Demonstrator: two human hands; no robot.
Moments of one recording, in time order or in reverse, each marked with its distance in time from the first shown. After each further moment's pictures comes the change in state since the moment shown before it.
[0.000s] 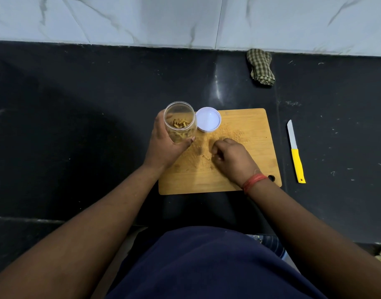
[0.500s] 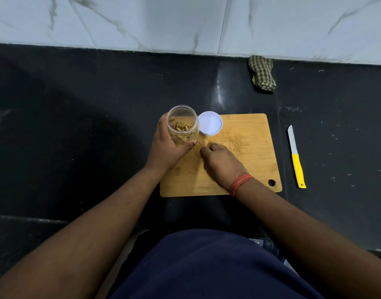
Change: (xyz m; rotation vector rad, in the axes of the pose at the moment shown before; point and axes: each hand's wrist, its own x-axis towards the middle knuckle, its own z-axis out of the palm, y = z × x) left_hand 0.000 -0.001 -0.001 0.012 -0.013 -0.011; right_hand 0.011 -0.022 0.021 -0.324 -0.097 -0.129
